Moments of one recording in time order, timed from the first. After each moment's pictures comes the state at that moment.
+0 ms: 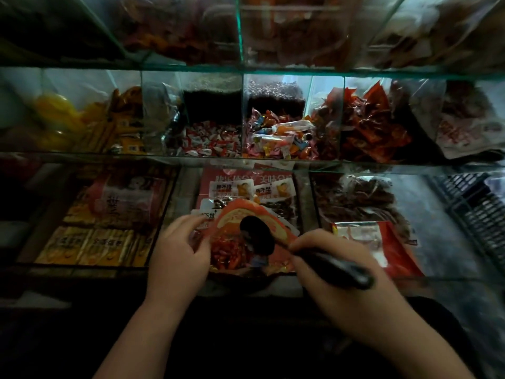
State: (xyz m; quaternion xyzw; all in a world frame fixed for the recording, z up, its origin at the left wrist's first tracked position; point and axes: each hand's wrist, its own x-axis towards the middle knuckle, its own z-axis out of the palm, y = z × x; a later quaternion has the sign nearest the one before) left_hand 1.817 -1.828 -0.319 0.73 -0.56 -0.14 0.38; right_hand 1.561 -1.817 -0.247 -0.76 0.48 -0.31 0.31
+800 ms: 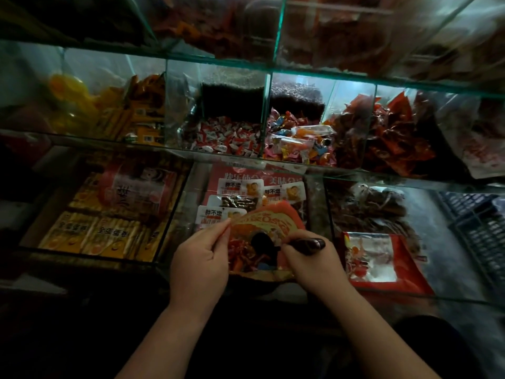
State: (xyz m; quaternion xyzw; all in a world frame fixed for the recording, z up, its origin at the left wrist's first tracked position) left_hand 1.810 -1.828 -0.346 0.69 -0.51 -0.16 0.49; right_hand 1.614 -1.886 -0.332 -0.62 0.63 -0.25 0.40
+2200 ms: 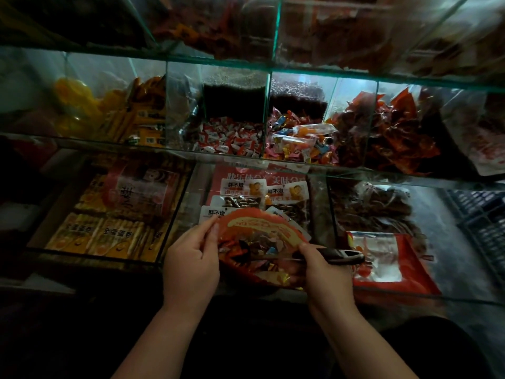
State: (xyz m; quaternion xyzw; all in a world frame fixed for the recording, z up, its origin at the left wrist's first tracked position) left_hand 1.815 -1.825 -0.337 0.72 -0.46 -0.18 0.49; right_hand 1.618 -1.864 -0.354 -0.25 0.63 -0.46 0.57
